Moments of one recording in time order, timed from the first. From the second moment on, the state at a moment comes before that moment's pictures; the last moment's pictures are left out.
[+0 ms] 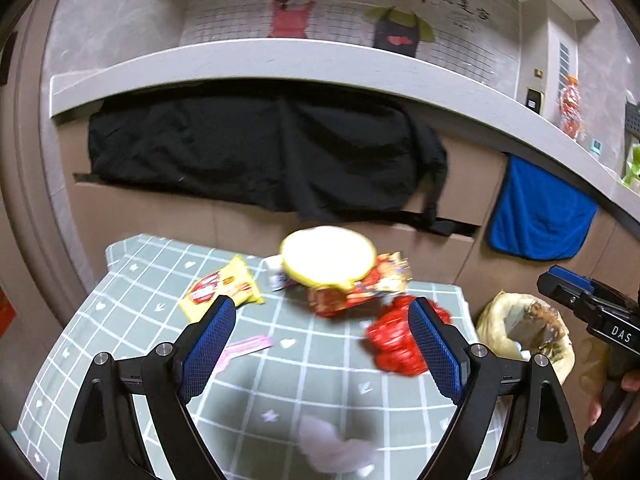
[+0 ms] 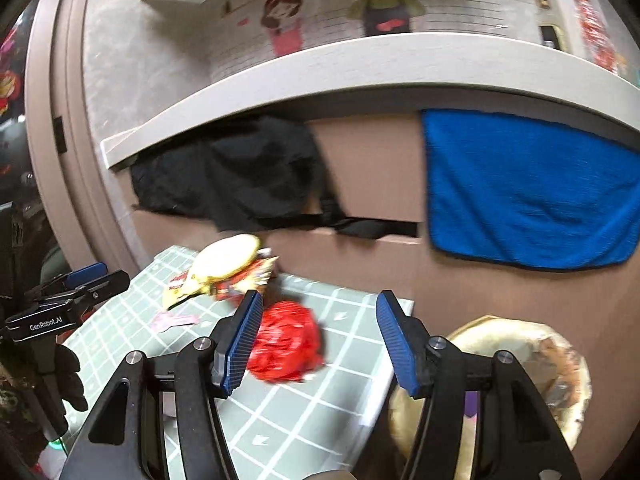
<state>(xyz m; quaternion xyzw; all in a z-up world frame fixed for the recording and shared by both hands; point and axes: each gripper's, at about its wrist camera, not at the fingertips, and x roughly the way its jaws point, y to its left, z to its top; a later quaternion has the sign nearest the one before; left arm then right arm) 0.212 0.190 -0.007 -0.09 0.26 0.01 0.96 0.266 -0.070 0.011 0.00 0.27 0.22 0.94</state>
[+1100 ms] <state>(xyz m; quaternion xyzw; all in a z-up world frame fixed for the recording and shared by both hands) 0.398 0.325 -0.137 -0.09 0.45 -0.06 0.89 0.302 -0.010 -0.066 -0.04 0.36 0.28 0.89</state>
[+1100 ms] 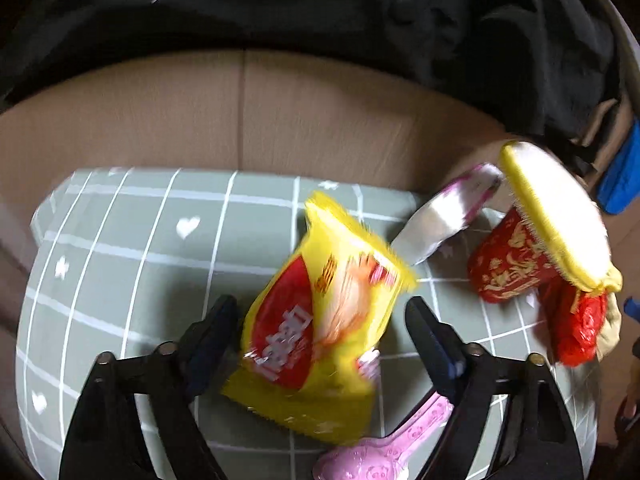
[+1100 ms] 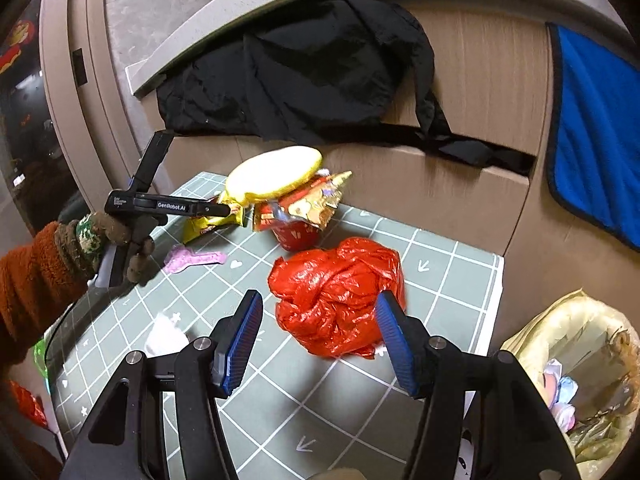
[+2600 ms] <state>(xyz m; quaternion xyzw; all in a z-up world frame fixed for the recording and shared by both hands) 0.119 0.425 -0.078 -0.30 0.27 0.08 0.91 0.339 0.220 -0.124 -0.15 0.51 0.53 0.66</state>
